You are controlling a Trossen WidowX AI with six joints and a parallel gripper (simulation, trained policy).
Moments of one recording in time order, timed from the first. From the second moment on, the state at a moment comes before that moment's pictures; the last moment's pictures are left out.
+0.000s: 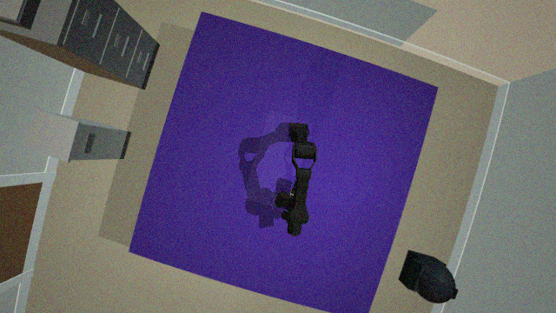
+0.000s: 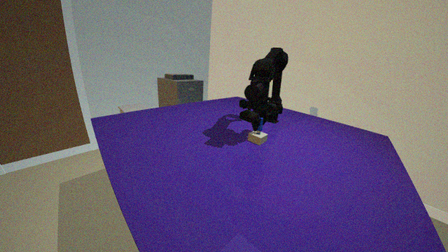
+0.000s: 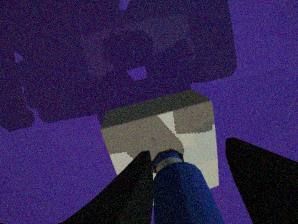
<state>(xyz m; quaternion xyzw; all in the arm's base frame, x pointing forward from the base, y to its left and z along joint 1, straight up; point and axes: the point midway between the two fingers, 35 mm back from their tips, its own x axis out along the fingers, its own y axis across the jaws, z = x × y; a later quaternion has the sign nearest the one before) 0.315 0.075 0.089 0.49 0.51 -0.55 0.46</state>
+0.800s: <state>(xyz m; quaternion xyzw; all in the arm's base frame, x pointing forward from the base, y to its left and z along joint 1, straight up) 0.309 0.074 0.126 0.52 0.49 -0.51 0.48</state>
